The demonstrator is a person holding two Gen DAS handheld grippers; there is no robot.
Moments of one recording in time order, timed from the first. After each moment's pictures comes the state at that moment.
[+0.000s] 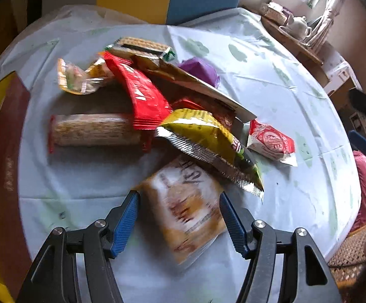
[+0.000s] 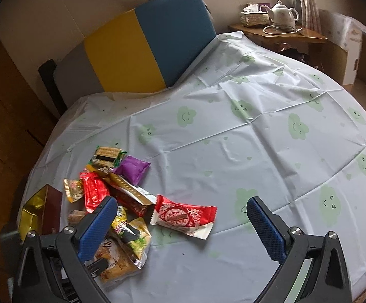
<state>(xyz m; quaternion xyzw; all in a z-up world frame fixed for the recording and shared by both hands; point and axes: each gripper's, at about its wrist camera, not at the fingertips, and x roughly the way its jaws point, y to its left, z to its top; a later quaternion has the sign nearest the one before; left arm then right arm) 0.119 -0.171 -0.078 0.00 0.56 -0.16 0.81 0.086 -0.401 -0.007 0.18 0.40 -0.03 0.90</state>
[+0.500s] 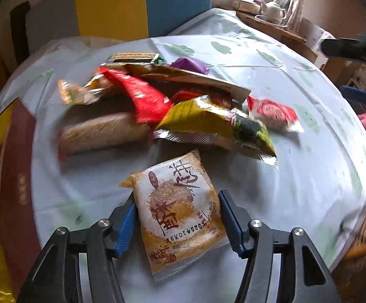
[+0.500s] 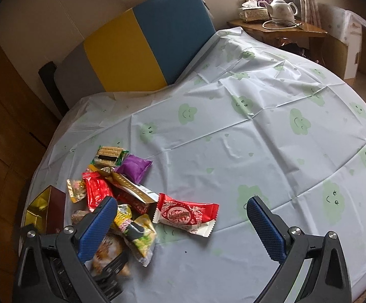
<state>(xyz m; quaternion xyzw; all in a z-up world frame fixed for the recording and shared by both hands) 0.074 -0.140 -0.080 0.09 0.50 -0.19 0.84 0.086 -0.403 -0.010 0.19 0.41 -0.03 0.89</state>
